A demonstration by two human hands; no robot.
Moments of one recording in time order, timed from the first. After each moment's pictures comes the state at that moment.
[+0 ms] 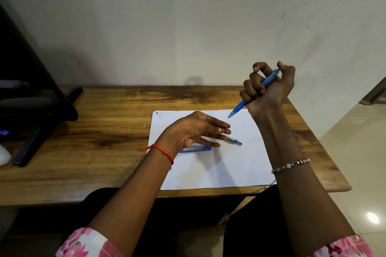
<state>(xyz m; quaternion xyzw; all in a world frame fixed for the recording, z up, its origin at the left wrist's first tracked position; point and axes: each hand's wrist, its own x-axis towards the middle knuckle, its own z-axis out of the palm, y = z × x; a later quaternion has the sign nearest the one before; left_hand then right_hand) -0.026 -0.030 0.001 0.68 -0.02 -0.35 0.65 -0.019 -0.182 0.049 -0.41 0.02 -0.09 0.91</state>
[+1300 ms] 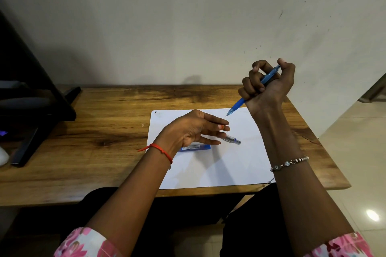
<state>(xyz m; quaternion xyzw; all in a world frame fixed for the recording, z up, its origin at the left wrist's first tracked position) -0.026 -0.031 -0.003 0.66 -0.01 -0.34 0.67 -0.020 -0.182 0.049 -0.41 0.01 -0.10 0.91</state>
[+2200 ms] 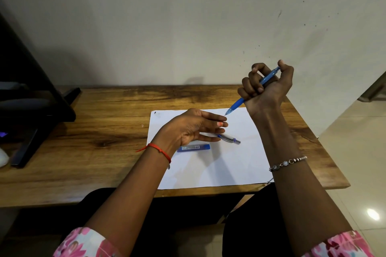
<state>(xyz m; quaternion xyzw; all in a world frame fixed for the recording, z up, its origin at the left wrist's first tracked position) -0.024 -0.030 -0.002 0.65 0.00 -0.33 0.69 -0.017 -0.184 0.043 -0.39 0.03 -0.11 0.92</state>
